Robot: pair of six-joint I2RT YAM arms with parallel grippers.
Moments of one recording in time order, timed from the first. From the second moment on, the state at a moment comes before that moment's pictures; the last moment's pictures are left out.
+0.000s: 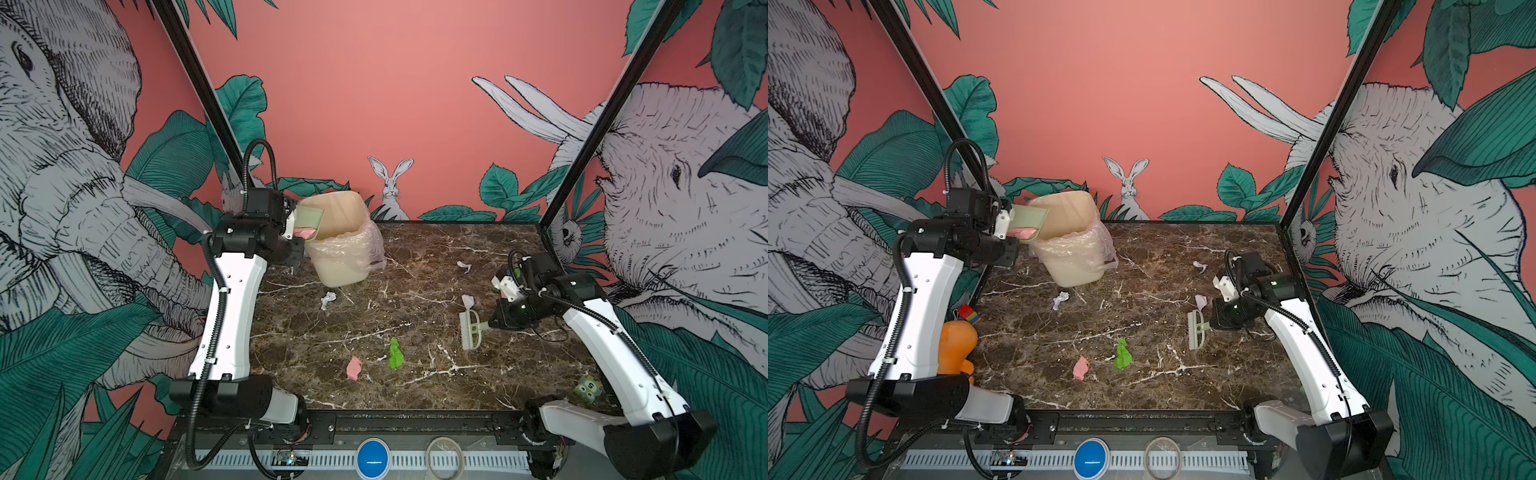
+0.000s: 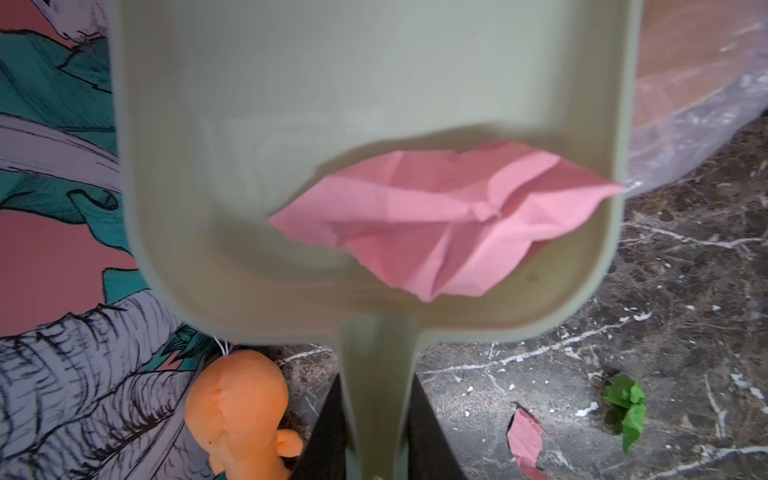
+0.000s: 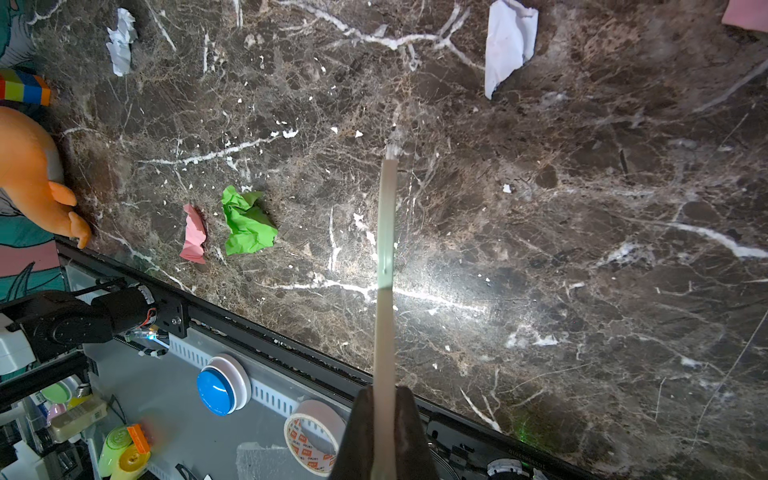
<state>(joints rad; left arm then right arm) -0.07 1.48 1.88 -1.38 -0.11 0.11 0.24 1.17 1.20 -1.32 -0.37 0.15</state>
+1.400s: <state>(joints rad) -0.45 1.75 1.78 -0.93 -1.05 0.83 0.24 1.18 1.17 -1.31 -0.40 0.15</state>
